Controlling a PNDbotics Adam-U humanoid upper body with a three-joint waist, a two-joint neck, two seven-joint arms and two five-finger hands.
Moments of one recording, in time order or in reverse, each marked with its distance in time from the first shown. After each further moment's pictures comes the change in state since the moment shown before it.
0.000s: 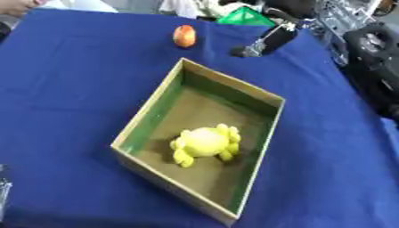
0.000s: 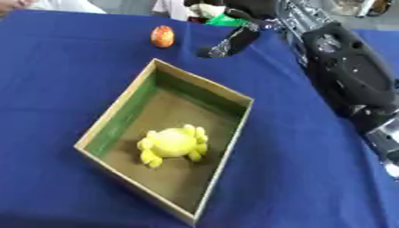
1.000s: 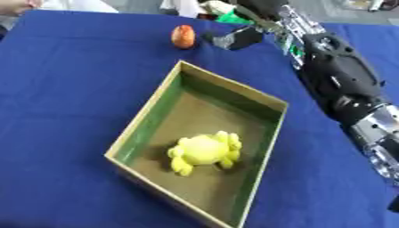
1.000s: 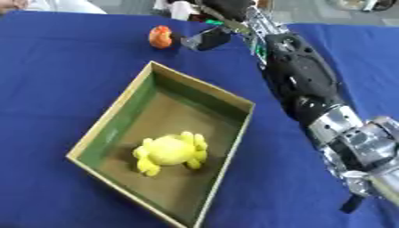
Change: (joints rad) left arm -0.069 0.004 0.000 0.000 -0.012 0.012 -0.001; right arm -0.121 0.172 -0.150 0.214 -0.063 0.010 0.149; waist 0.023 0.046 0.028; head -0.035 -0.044
